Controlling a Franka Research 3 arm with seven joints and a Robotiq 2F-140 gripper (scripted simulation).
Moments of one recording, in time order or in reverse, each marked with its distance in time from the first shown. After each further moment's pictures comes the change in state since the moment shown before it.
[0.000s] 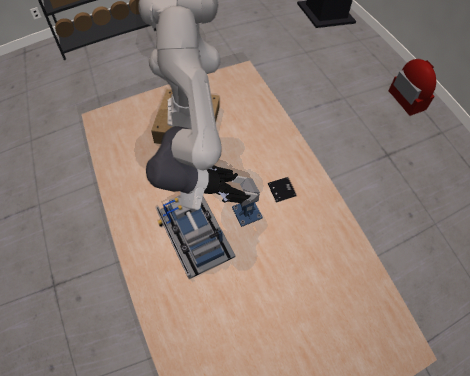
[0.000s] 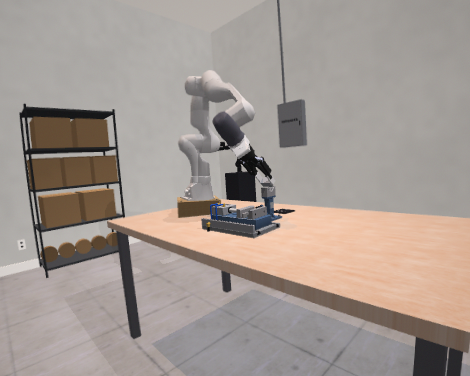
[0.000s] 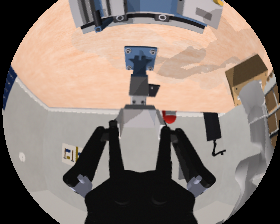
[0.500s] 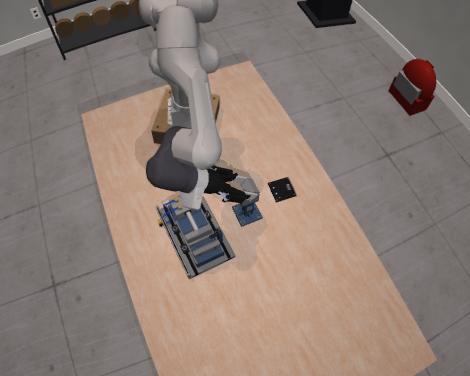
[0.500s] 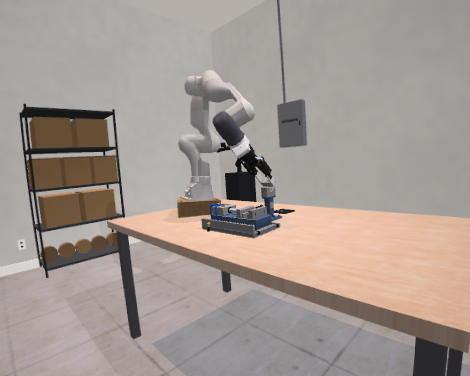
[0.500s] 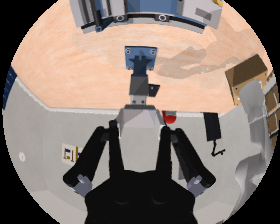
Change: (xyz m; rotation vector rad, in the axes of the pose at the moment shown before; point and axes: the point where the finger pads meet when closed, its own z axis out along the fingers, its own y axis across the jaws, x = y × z) arm 0.000 0.000 -0.001 0.001 0.002 -0.001
